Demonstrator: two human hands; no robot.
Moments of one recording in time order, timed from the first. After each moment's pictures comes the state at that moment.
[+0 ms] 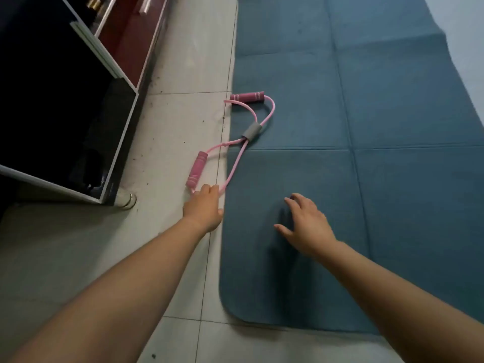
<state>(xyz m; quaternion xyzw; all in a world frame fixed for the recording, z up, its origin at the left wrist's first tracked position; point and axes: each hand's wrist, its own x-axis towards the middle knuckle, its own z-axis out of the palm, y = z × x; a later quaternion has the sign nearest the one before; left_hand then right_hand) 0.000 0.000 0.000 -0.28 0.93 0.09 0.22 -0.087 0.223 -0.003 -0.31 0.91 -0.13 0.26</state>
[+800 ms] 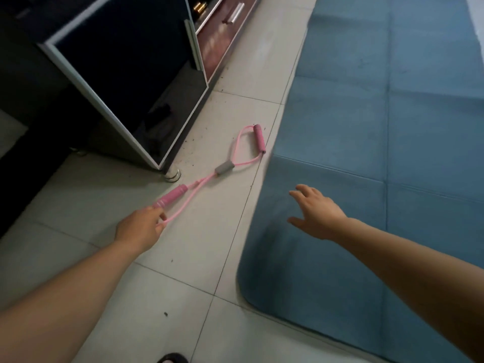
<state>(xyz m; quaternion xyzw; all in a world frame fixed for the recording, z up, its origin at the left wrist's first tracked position) 0.194 -0.072 0.047 -0.44 0.88 0.10 0.14 -0.103 0.170 0.051 -0.50 0.83 0.00 0.25</state>
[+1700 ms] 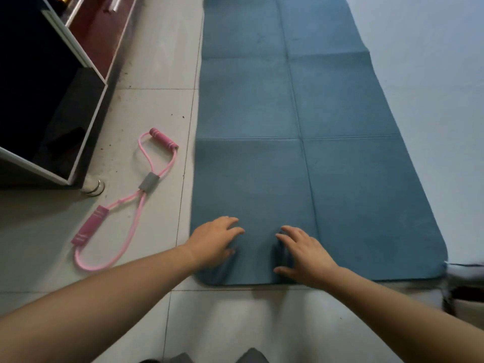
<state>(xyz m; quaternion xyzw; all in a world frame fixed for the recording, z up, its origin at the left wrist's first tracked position) 0.062 0.117 0.018 0.03 0.96 0.12 0.25 -0.021 0.351 0.012 -0.39 0.87 -0.04 0.29</state>
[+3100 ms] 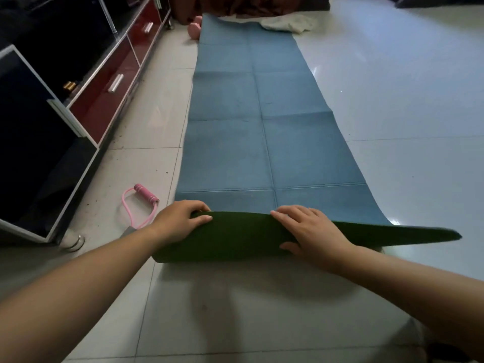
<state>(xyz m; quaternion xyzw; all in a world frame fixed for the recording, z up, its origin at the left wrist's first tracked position) -0.045 0.082 0.120 -0.14 0.94 0.28 0.13 -0.139 0.363 0.138 -0.50 0.87 -0.02 0.07</state>
